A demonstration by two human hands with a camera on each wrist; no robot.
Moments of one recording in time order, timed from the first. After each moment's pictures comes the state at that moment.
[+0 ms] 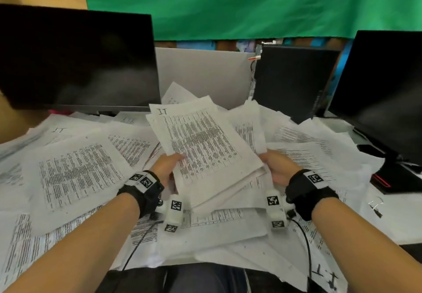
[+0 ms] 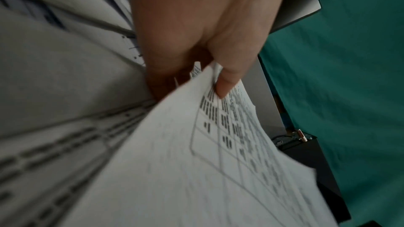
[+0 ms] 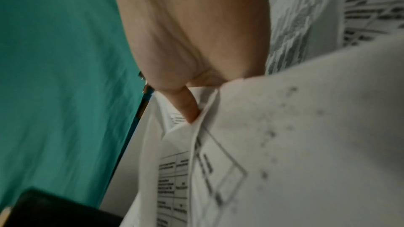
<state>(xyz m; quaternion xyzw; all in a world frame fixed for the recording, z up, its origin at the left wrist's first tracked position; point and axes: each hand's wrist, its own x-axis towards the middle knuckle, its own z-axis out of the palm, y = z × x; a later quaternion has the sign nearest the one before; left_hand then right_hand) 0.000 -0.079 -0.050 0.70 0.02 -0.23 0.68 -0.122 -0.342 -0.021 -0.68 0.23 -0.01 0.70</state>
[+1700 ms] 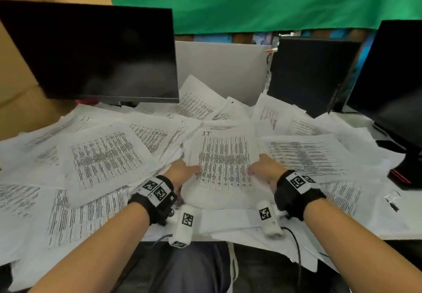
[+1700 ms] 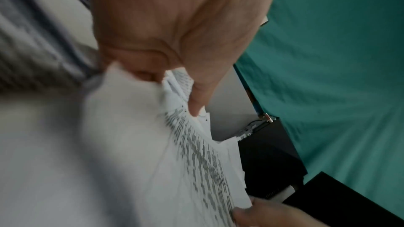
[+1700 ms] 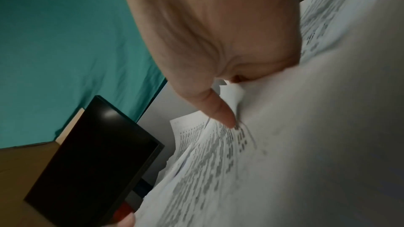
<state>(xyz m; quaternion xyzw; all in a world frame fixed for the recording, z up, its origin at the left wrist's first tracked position) -0.053 -0.055 -0.060 0.84 -0.02 -0.22 0.50 -0.131 -0.276 -0.028 -0.82 0.28 0.08 0.49</state>
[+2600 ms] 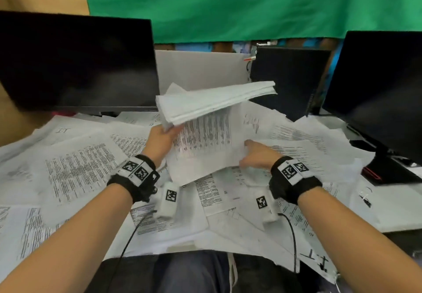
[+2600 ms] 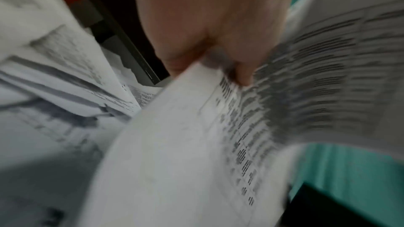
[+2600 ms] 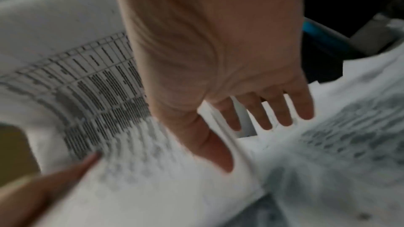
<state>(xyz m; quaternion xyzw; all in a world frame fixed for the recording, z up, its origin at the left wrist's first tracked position) -0.043 -0.067 0.027 0.74 -0.14 -0.02 0.66 -0.126 -0.302 0.015 -0.95 0.16 0.06 0.26</state>
